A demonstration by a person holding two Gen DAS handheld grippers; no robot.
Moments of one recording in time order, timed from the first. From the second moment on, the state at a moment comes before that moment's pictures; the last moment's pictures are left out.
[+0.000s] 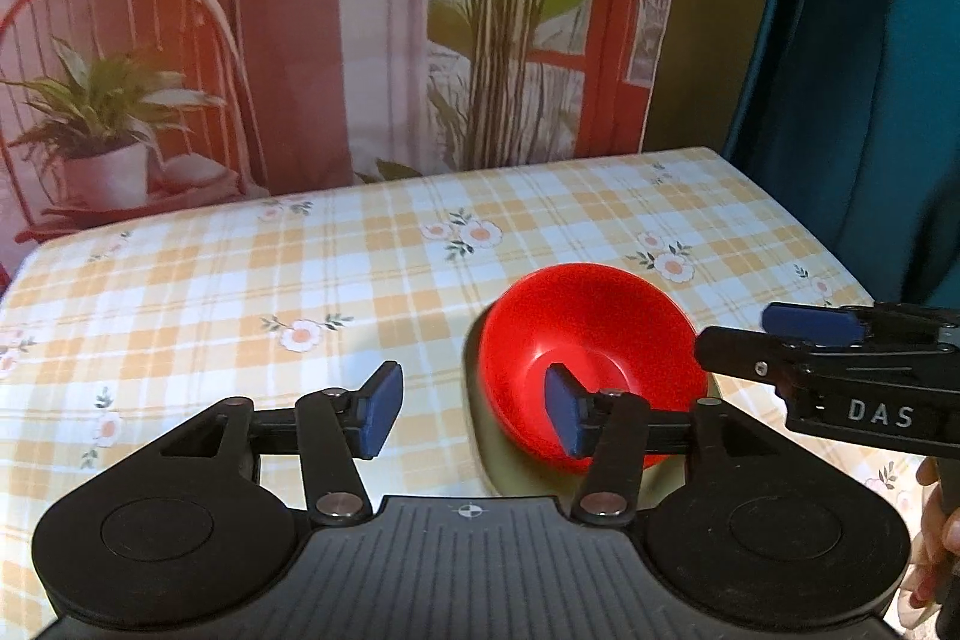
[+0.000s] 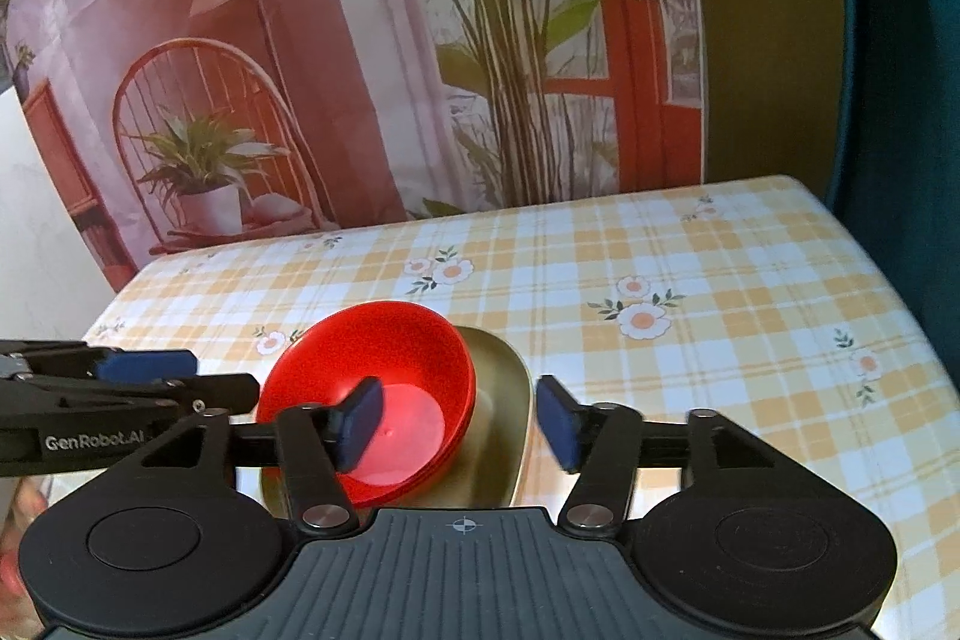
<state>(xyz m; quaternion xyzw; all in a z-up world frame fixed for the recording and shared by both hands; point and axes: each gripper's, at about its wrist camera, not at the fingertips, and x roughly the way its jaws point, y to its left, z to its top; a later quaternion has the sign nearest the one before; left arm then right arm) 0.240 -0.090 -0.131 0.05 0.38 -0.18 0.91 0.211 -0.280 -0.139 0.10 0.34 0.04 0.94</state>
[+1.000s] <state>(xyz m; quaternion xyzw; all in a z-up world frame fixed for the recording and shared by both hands) 0.110 -0.007 -0.017 0.03 0.23 -0.06 0.97 0.095 -0.221 -0.032 0.06 0.26 0.02 0.96</state>
